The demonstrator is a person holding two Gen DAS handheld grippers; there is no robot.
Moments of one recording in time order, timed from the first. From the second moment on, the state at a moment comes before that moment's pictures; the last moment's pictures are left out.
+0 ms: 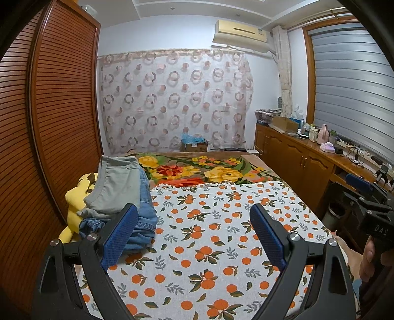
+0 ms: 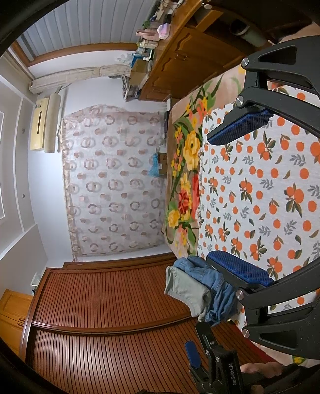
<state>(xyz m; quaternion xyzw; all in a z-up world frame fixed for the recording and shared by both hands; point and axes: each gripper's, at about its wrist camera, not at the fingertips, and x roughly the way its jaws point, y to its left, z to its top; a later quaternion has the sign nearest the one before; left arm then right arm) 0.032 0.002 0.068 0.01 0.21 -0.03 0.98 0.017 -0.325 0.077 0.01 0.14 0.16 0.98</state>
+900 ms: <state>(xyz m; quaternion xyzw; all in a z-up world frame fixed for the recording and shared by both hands) 0.032 0.003 0.068 0.01 0.21 -0.03 0.98 0.015 -0.326 0.074 0.01 0.14 0.16 0.98</state>
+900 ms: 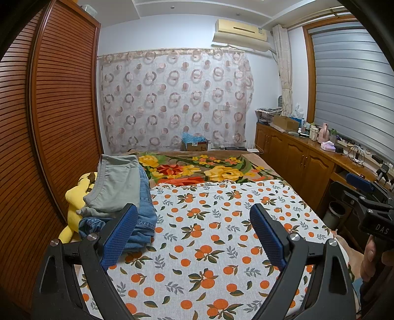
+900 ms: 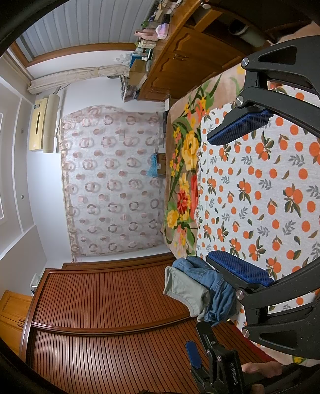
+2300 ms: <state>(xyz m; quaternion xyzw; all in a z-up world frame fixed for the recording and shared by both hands) 0.032 0.003 0.068 0.01 0.21 -0.03 0.98 0.013 -0.326 0.070 0.01 0.14 0.17 0.98</state>
